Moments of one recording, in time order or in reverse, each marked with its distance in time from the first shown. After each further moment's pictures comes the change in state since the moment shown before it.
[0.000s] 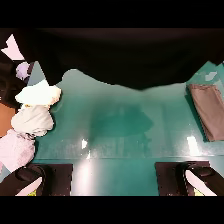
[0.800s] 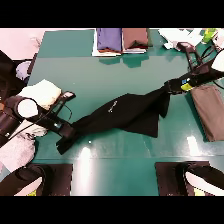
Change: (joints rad) left arm 0.000 -0.050 -0.880 -0.227 -0.254 0.141; right arm 0.141 -0.241 -0.532 0.051 0.118 -0.023
